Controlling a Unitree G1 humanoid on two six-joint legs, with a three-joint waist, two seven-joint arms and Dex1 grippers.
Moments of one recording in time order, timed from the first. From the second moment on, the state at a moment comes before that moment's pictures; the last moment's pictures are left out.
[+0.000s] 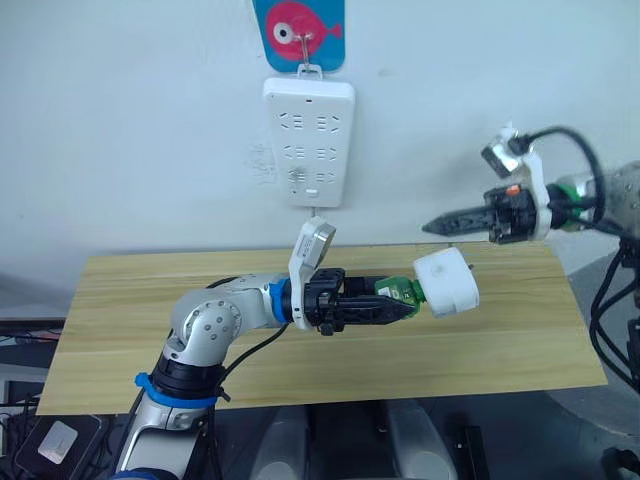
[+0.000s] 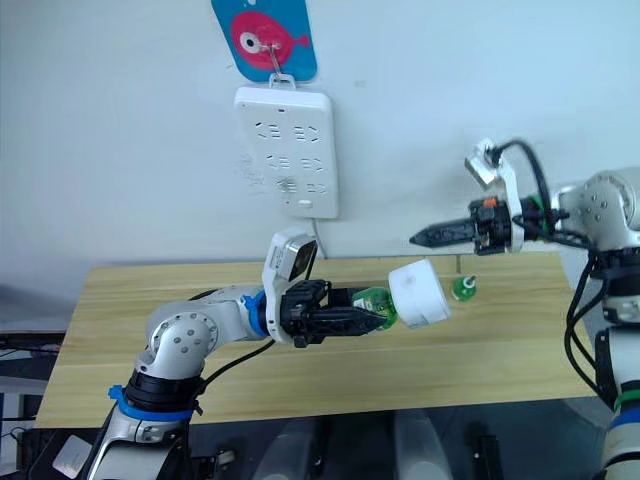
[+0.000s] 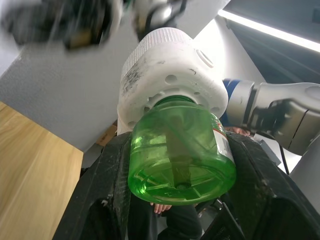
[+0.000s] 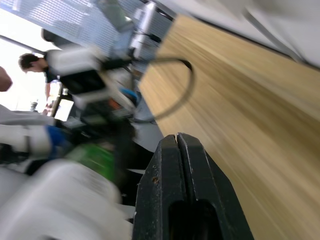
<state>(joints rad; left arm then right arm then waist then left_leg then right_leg) -0.48 0.35 -0.09 -0.27 -1.06 1.00 -0.95 -0.88 -0.87 0.11 0.15 0.81 1.43 1.18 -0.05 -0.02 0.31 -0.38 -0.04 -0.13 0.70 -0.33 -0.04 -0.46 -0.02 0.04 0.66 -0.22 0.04</state>
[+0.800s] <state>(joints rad) -0.48 0.37 -0.11 -0.20 -0.98 0.95 -0.99 -0.82 -0.95 -0.02 -0.06 1.79 1.47 0.57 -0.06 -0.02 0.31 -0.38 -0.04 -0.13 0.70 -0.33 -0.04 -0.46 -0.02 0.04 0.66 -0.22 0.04</state>
